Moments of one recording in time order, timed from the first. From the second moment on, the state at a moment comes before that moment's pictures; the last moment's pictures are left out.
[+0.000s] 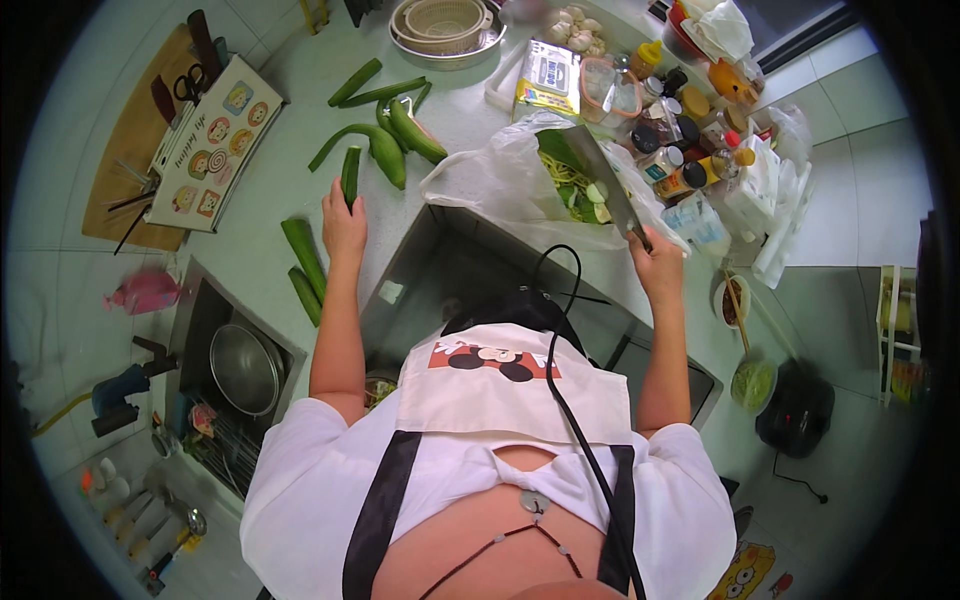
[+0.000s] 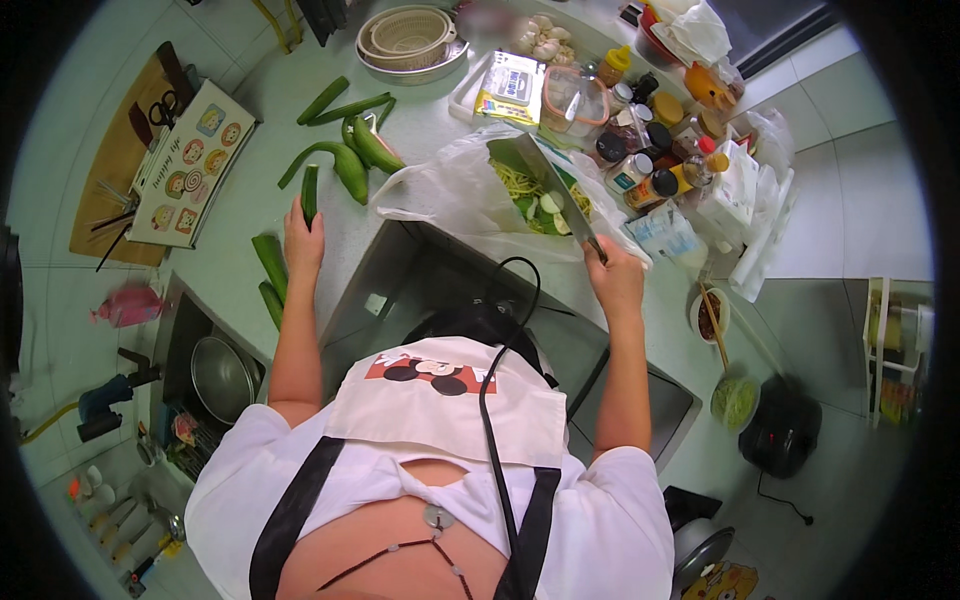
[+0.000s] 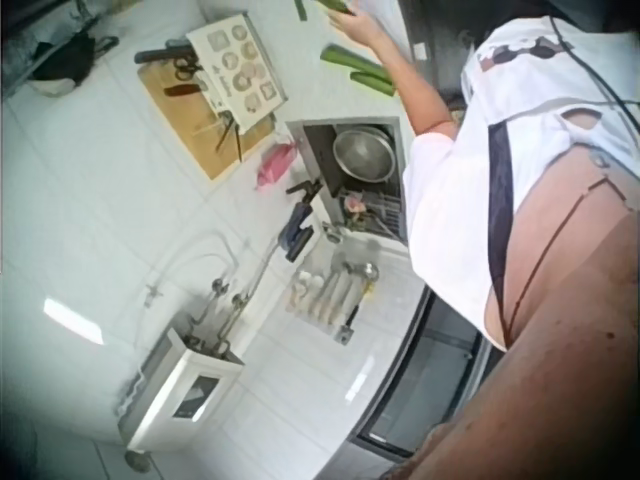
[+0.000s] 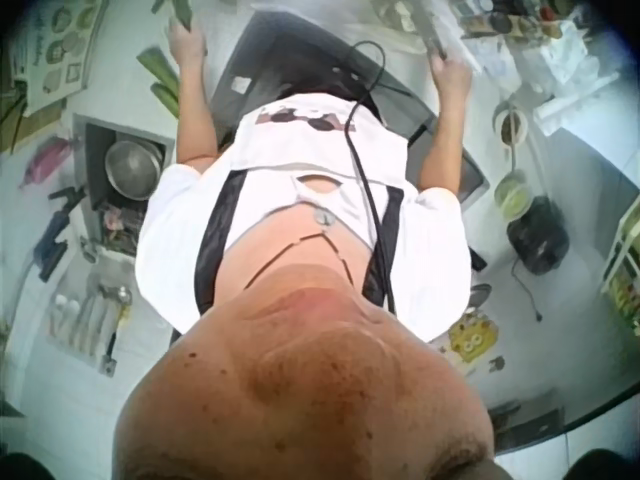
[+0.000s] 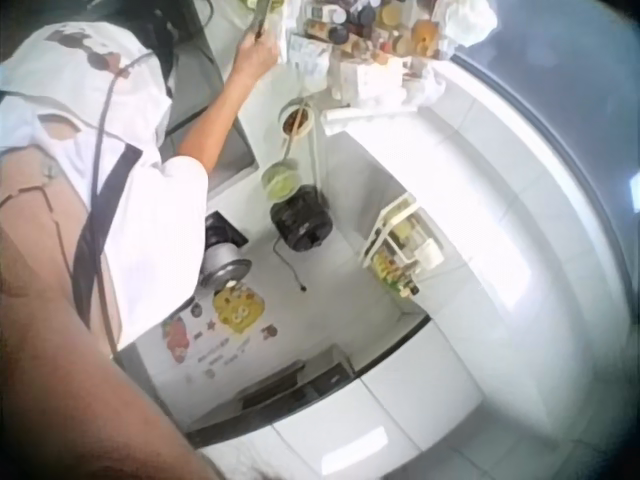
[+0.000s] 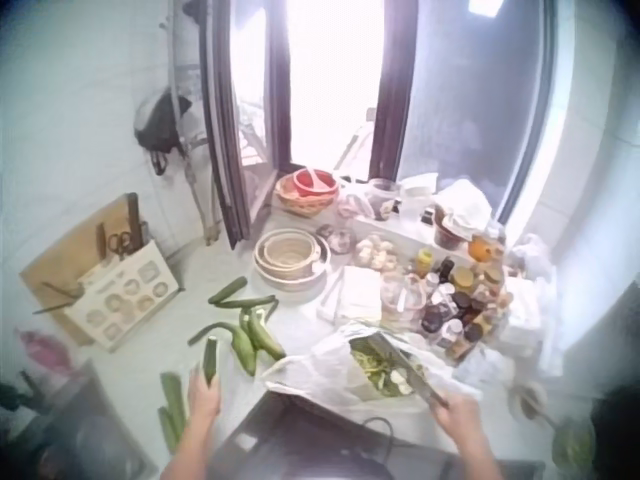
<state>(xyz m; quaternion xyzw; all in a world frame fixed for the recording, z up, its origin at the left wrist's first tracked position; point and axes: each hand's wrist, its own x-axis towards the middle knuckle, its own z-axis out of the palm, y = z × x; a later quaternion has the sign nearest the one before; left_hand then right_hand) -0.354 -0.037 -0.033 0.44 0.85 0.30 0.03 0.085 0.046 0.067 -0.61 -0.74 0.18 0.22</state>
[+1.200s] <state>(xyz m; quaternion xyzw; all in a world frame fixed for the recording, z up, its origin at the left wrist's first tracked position) -0.119 0.056 0.021 0.80 0.49 0.34 -0.05 0.080 0.067 0.075 -0.59 -0.70 0.33 0.25</state>
